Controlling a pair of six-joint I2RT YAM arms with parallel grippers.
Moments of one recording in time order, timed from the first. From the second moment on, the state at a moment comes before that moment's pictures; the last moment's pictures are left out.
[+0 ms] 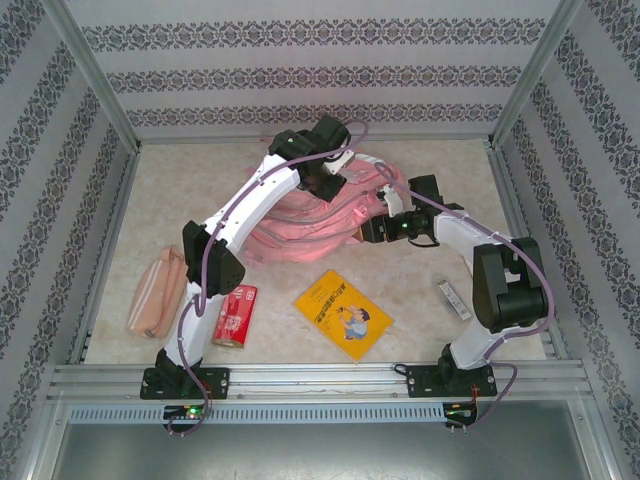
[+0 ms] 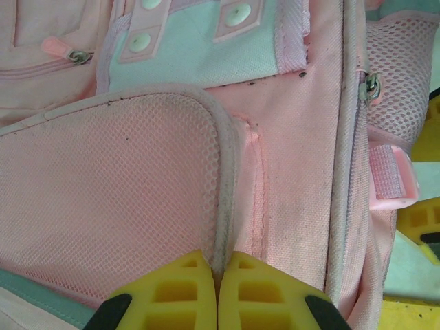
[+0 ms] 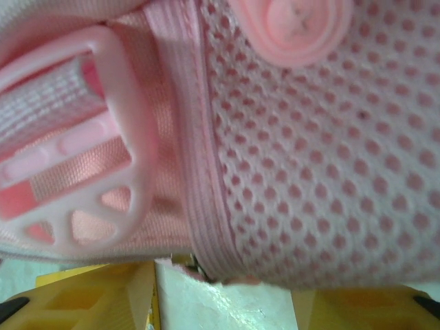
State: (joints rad) left arm -0.62 2.25 2.46 -1.30 -0.03 -0.01; right arm 0.16 1.67 1.00 -0.36 -0.71 -0.04
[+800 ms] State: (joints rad) left arm -0.62 2.24 2.46 -1.30 -0.04 -0.12; right arm 0.29 1.57 1.01 -0.45 -0.78 -0.12
